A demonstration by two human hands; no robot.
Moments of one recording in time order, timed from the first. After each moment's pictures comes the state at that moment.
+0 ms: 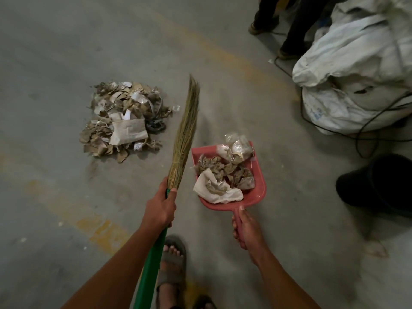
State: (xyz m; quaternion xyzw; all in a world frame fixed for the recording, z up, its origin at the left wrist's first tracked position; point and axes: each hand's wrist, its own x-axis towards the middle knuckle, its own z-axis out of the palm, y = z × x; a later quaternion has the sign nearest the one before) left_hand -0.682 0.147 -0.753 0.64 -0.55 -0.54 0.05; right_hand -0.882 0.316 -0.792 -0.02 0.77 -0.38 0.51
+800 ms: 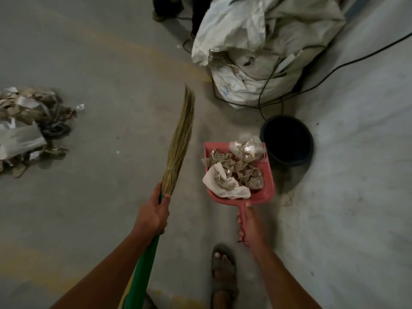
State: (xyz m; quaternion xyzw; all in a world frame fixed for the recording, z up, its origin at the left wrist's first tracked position) left_hand -0.920 0.359 -0.732 0.57 -0.59 -0.58 -0.02; right_hand -1.103 0.570 -0.742 0.13 0.81 -0.41 0.40
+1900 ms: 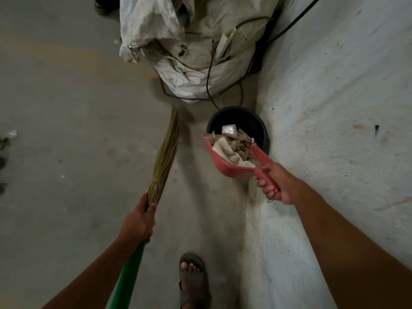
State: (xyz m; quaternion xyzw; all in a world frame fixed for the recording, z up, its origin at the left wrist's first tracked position) left_hand -1.100 0.428 -0.745 0.57 -0.62 -0.53 -0.14; right_hand -1.441 0.653 -0.696 0.20 0.71 -0.37 0.56
